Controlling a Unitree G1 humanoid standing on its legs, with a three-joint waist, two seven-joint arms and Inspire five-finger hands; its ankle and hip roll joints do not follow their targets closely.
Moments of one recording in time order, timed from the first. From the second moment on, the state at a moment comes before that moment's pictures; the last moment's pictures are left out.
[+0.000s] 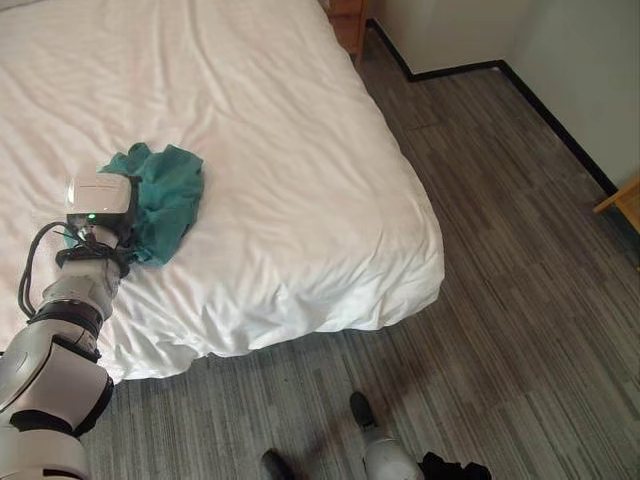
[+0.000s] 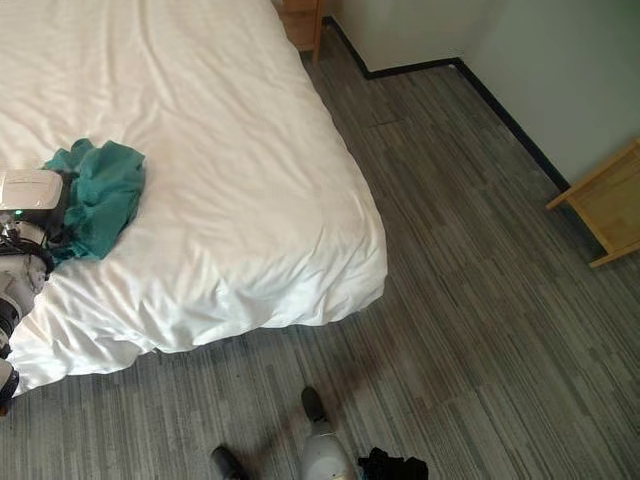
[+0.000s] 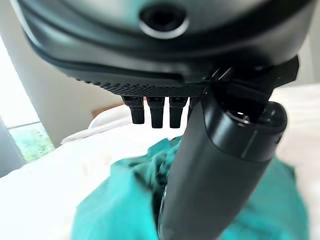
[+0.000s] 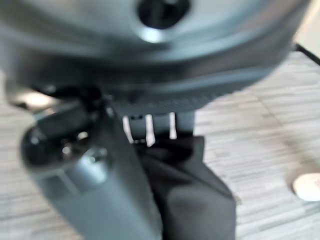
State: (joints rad) left arm -0.93 0.86 -0.66 1.27 0.61 0.02 0.40; right arm 0.13 -0.37 0.07 1.18 0.01 -0.10 -0.18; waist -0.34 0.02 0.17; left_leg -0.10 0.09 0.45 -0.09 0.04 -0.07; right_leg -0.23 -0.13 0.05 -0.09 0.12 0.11
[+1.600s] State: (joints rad) left arm 0.04 0.44 -0.26 0.01 0.22 -0.15 0.32; right arm -0.01 -0.40 0.28 0.73 -0.26 -0.06 -0.22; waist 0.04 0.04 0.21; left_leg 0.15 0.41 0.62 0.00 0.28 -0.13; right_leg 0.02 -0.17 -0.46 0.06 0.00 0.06
